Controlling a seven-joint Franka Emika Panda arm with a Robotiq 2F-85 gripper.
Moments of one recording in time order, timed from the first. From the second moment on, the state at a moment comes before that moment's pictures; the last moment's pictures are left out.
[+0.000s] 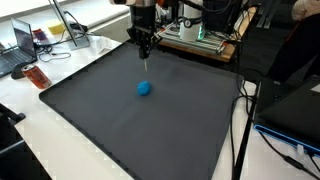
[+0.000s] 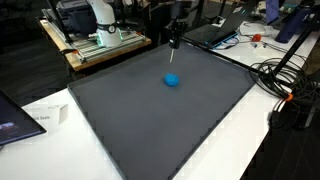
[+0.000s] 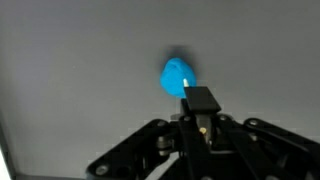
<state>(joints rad) 0.11 0.13 0.03 -2.17 -0.19 2.31 0.24</state>
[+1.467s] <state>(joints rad) 0.07 0.05 0.03 -2.42 -0.17 2.69 0.15</state>
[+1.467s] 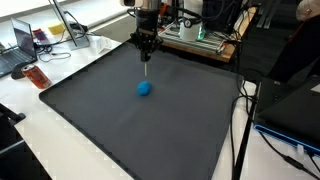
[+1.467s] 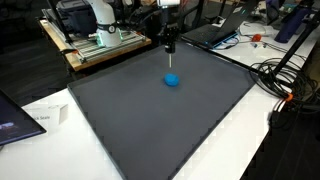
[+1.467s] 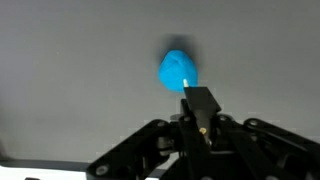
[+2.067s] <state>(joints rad) 0.04 0.15 0.03 -2.38 -0.03 2.77 0.00</state>
